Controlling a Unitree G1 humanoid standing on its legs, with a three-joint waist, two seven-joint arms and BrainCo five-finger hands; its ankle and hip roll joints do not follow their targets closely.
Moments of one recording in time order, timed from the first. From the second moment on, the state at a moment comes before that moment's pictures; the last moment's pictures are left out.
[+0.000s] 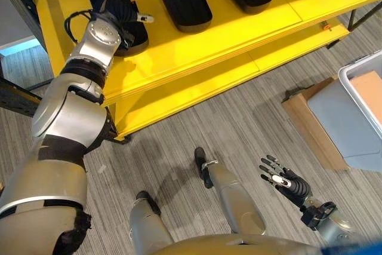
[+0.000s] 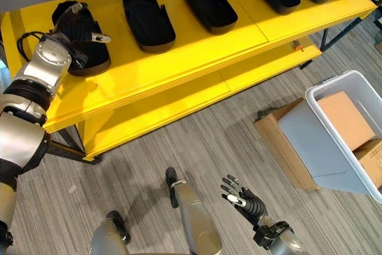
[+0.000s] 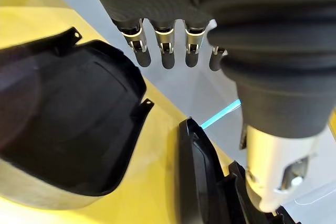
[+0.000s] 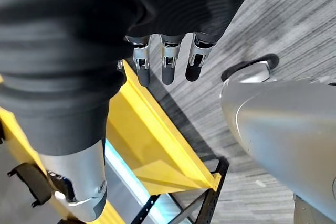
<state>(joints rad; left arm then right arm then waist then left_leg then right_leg) -1.35 0.66 -0.66 1.22 -0.26 -0.08 0.07 0.33 -0.64 0.35 0.13 1.00 -0.07 0.34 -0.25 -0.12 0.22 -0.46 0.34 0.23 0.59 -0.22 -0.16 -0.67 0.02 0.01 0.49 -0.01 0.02</state>
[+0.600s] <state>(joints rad) 0.06 0.67 -0.06 -0.04 -0.62 -0.26 0.00 0.17 -0.53 0.21 0.04 0.88 -0.18 0.24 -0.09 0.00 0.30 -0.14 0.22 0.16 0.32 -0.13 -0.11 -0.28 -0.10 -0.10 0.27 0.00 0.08</state>
